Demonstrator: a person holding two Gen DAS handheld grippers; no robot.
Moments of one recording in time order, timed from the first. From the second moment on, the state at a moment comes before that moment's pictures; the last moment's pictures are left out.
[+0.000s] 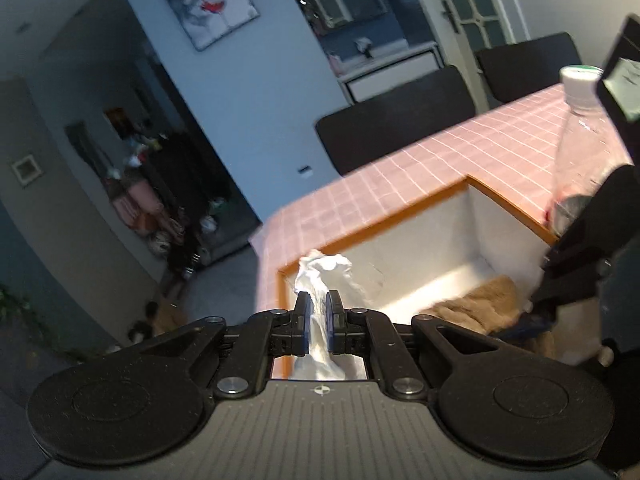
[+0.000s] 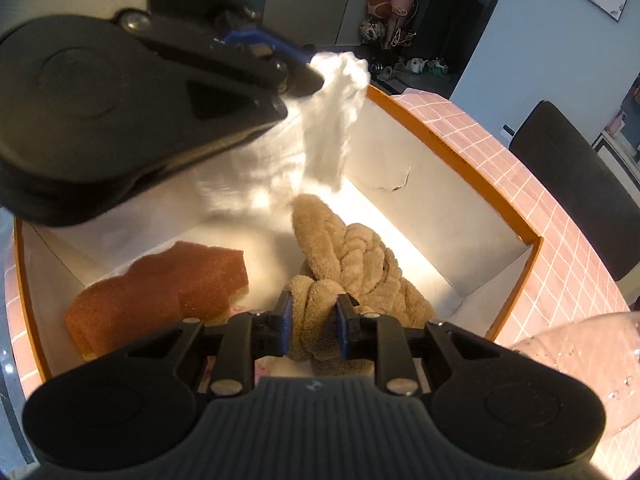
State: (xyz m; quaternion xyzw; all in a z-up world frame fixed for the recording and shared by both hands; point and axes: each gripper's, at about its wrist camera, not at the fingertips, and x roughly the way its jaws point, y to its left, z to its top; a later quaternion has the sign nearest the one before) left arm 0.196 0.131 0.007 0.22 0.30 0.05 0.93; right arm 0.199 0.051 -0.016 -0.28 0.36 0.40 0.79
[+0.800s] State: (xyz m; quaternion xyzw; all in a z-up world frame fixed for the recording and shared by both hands) left arm 0.149 0.137 0.039 0.07 0.38 -0.05 0.92; right arm 0.159 0.012 0.030 -0.26 0.34 0.43 0.79
